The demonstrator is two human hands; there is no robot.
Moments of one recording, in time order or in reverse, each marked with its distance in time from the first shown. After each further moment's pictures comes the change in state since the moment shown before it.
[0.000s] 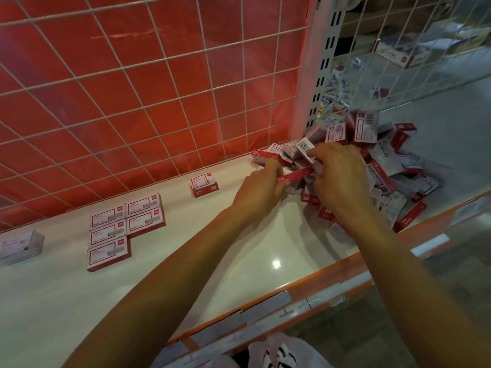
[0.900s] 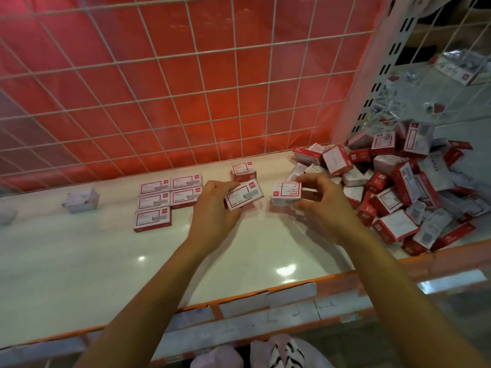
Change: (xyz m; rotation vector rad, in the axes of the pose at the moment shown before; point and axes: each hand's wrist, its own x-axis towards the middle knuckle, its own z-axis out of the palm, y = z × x) left_hand -0.111 -0.090 -0.038 0.006 0.393 -0.266; right_hand -0.037 -0.050 0.039 1.097 -0.517 0.352
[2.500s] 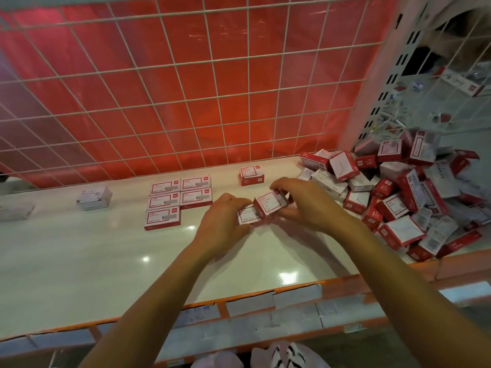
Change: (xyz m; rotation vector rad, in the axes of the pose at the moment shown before) left_hand -0.011 -0.001 -0.009 0.097 -0.242 0.032; right_hand 0.022 -0.014 0.024 -1.009 -0.224 -0.515
